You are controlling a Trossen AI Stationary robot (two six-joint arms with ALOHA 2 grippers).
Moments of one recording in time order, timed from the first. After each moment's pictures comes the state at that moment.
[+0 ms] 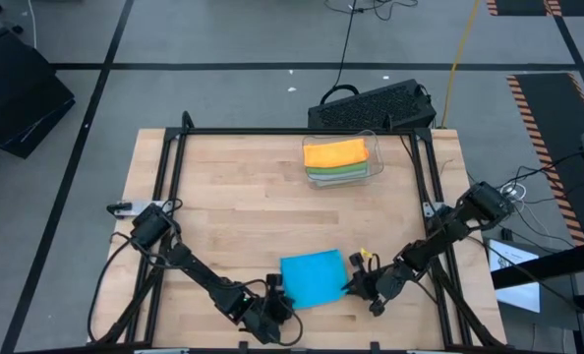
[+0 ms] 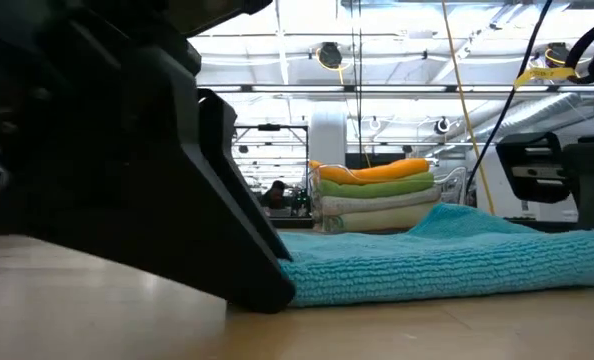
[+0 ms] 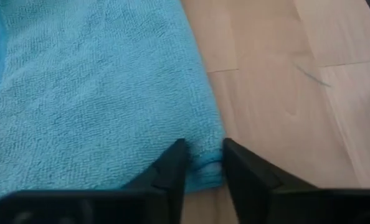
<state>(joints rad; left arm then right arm) -0.66 2.15 1.30 -0.10 -0.50 -0.41 0.72 1.75 0.43 0.62 0.34 0.11</state>
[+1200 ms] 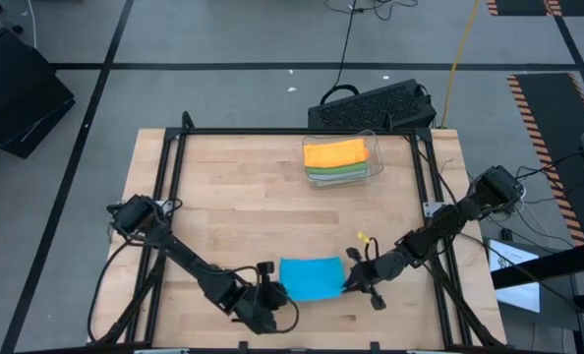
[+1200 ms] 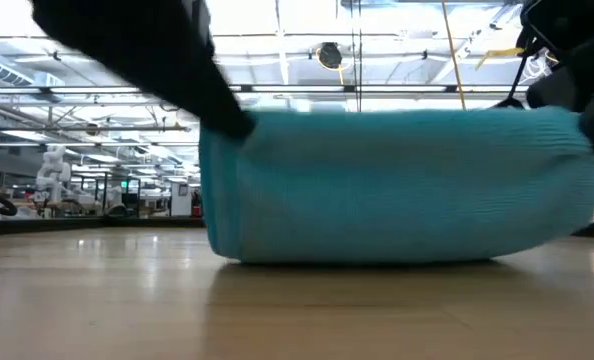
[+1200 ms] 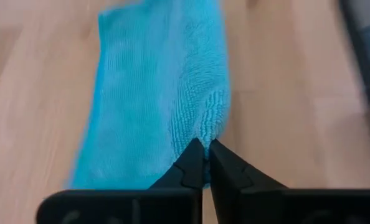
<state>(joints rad) -0.65 1.95 1.30 -0.31 -0.48 -0.51 0.60 1.54 0.43 0.61 0.08 0.31</state>
